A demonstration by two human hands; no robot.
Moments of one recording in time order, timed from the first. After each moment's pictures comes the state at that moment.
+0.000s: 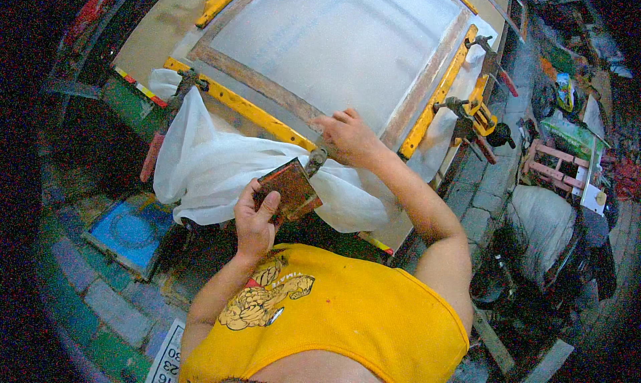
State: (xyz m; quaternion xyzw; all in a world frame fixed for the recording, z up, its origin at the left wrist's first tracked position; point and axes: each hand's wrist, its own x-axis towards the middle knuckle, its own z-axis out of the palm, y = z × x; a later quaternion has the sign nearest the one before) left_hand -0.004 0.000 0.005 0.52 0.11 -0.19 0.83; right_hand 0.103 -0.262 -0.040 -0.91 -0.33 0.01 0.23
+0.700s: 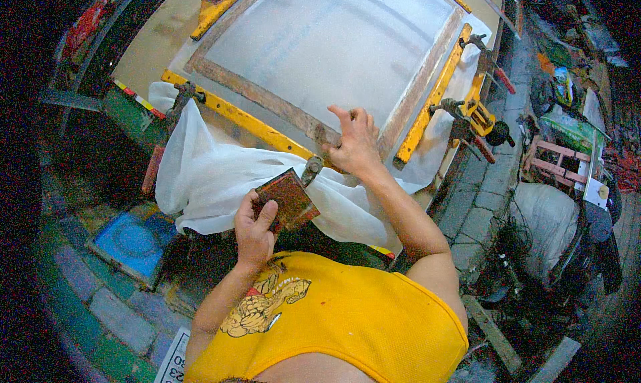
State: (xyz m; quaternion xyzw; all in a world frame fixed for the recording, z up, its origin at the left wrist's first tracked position) left_hand -0.003 -0.001 0.011 0.53 0.13 -0.19 0.82; right_hand 0.085 -0.243 -0.034 -0.97 0.00 0.00 0.22
